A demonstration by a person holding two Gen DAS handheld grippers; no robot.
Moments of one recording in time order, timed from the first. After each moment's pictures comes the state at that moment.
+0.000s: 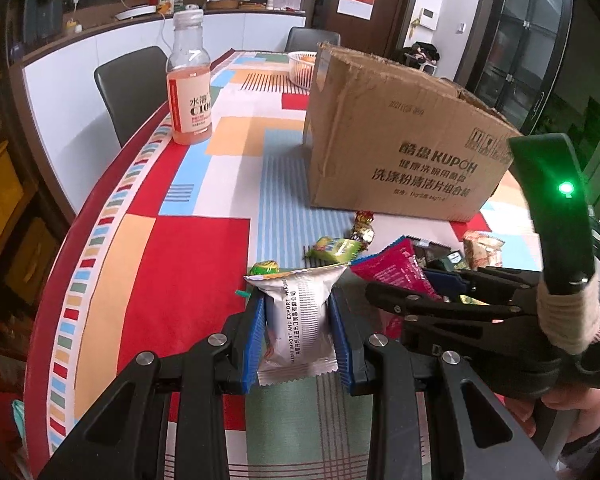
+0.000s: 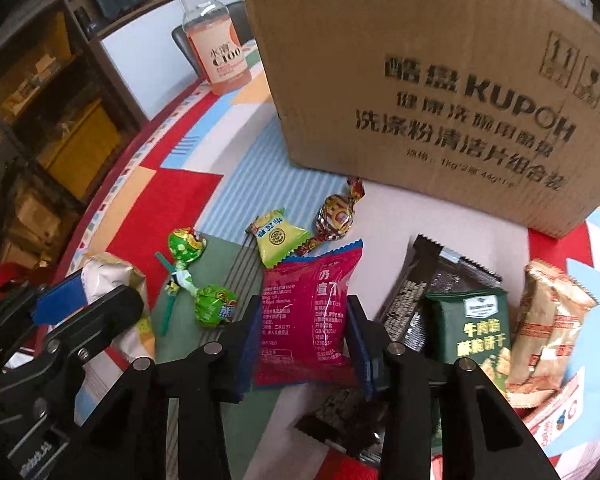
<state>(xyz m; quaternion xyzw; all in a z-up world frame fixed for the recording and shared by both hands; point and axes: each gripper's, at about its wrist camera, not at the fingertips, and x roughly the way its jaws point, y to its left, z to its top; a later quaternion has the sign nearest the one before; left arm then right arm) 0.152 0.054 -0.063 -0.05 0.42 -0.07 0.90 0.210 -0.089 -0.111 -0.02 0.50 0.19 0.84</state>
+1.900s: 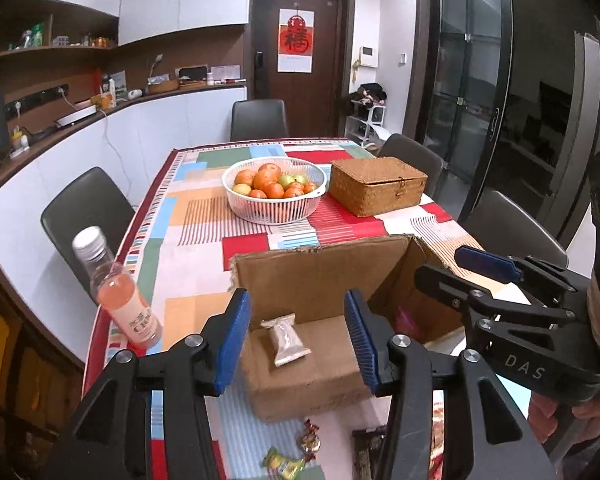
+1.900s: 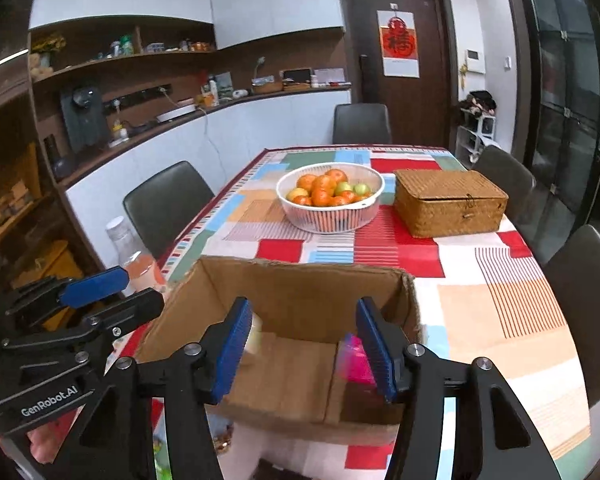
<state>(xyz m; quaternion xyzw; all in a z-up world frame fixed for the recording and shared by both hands) 0.286 -0.010 0.076 0.02 0.32 -0.14 0.94 0.286 -0.182 0.066 0.02 0.30 0.11 0.95</state>
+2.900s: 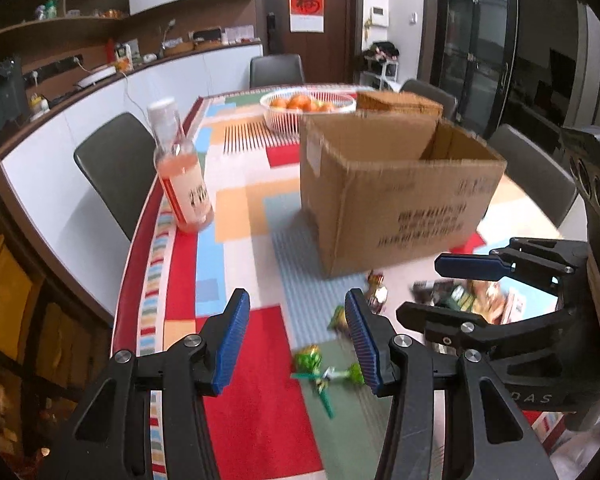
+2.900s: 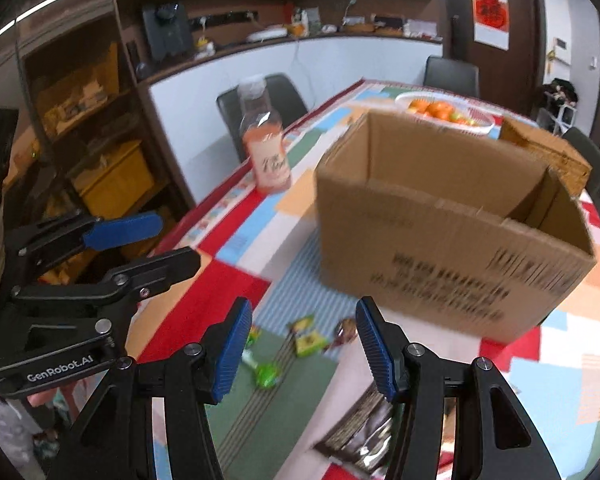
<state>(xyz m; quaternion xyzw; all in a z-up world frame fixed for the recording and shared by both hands) 0.191 0.072 -0.005 0.06 0.39 -0.12 0.91 0.201 -0.073 -0.020 -0.05 0.41 0.23 0.88</state>
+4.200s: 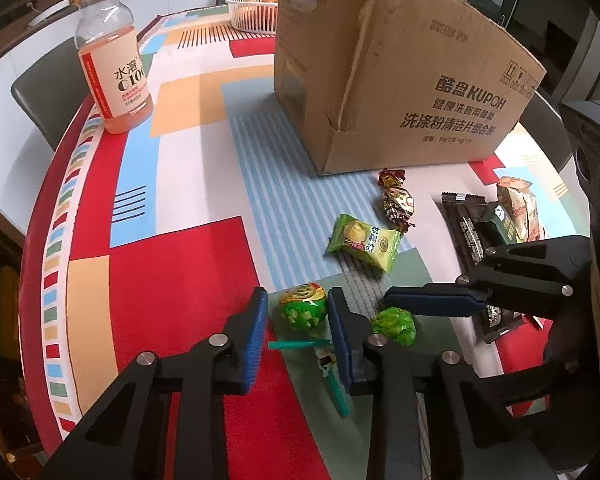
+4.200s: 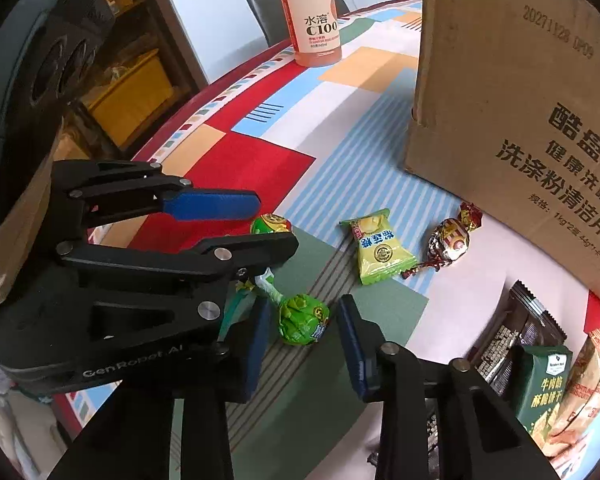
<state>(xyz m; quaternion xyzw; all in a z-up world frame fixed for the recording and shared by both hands) 0.235 0.068 -0.113 0.04 0.51 -0.18 0.84 0.215 -0.029 -0.122 -0.09 0.51 0.29 0.80</state>
